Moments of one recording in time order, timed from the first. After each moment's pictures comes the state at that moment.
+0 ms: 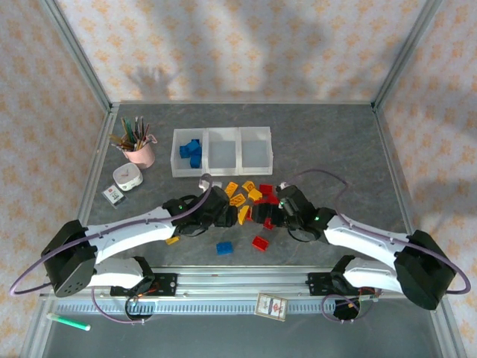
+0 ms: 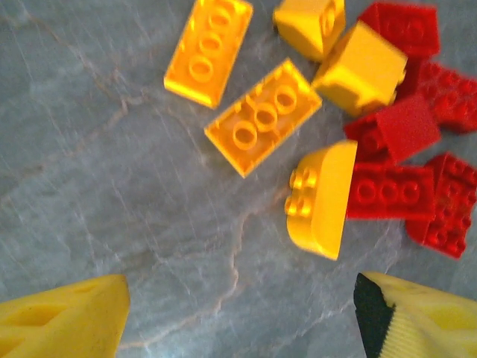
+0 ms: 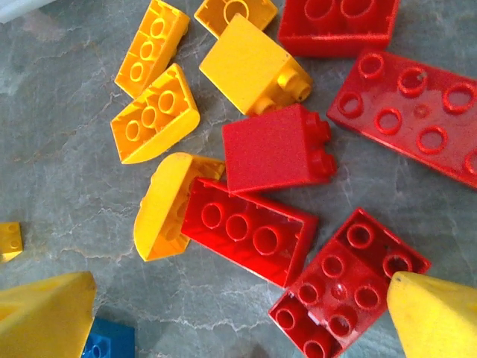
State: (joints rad) left arm -0.89 1.27 0.74 -0.49 -0.20 -0.81; right arm 0.78 1.13 0.50 -0.19 -0.08 0.80
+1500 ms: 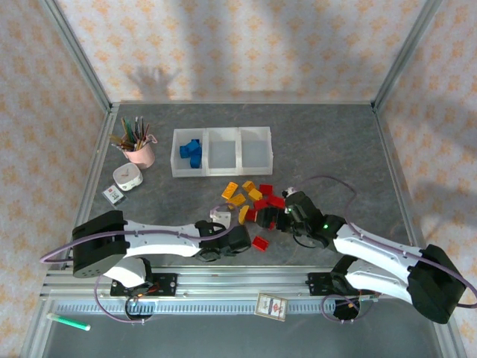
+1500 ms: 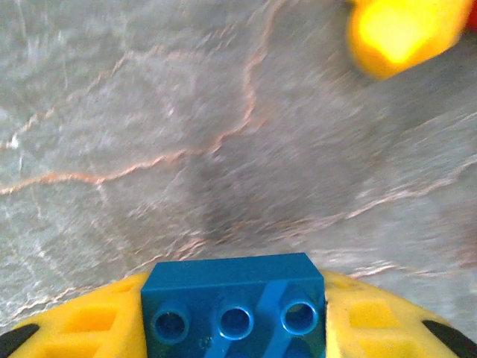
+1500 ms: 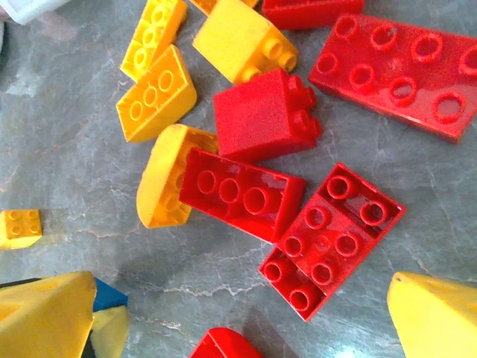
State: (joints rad) left arm -1.20 1.47 0.77 -0.62 -0.34 -1.20; right arm 0.78 1.00 0.43 -0.20 -0.09 0.84
